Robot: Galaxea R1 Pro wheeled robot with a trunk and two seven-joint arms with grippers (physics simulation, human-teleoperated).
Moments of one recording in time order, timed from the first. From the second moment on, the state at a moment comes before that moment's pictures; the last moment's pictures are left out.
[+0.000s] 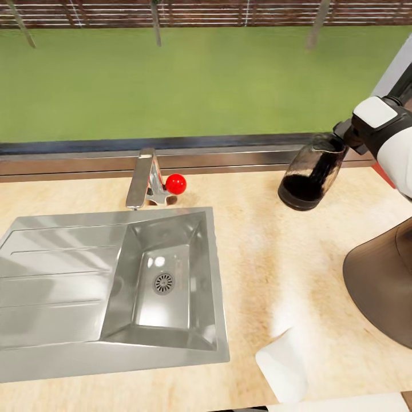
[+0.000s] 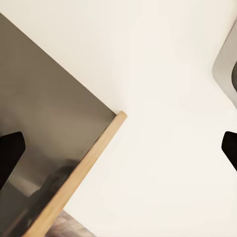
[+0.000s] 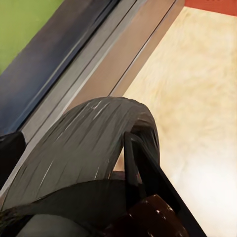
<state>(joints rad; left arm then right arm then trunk) 0.37 0.02 0.13 -0.01 0.72 -0.43 -0.21 -1.95 -0.20 -0.55 -0.08 -0.13 0.33 -0.63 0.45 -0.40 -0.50</state>
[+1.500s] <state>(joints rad) 0.37 0.02 0.12 -0.01 0.72 -0.43 -0.21 -1.94 -0.14 -0.52 -0.07 -0.08 0.45 -0.63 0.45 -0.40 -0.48</state>
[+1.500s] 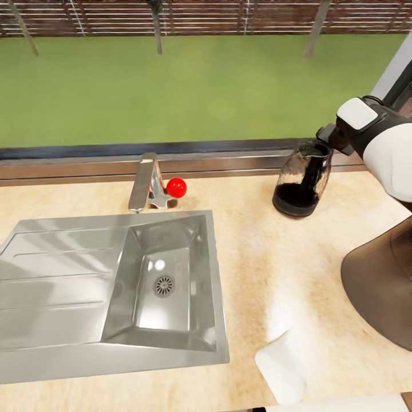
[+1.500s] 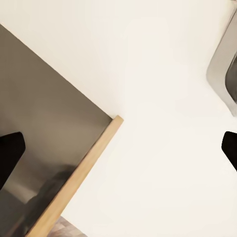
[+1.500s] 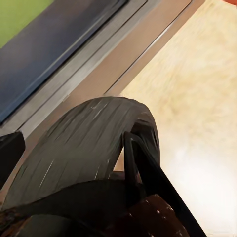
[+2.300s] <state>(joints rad) 0.37 0.02 0.12 -0.01 0.72 -0.43 -0.21 -1.94 -0.12 -0.53 -0.28 -0.08 0.63 -0.63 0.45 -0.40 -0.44</state>
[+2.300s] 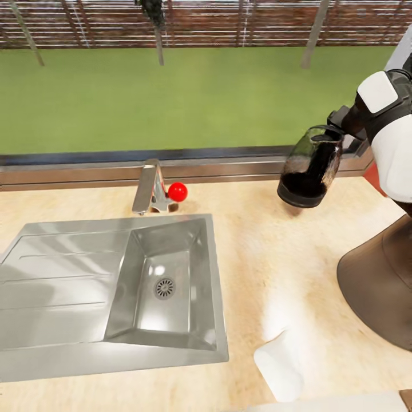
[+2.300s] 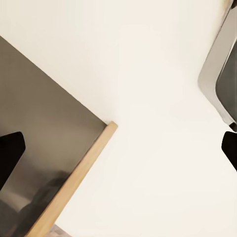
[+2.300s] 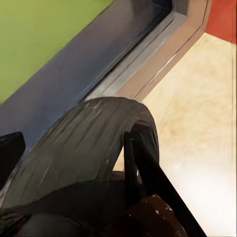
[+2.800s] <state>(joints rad) 0.37 0.01 0.12 -0.01 0.72 -0.43 -0.21 -1.94 -0.11 -0.53 -0.27 -0.04 0.63 -0.63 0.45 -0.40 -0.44</state>
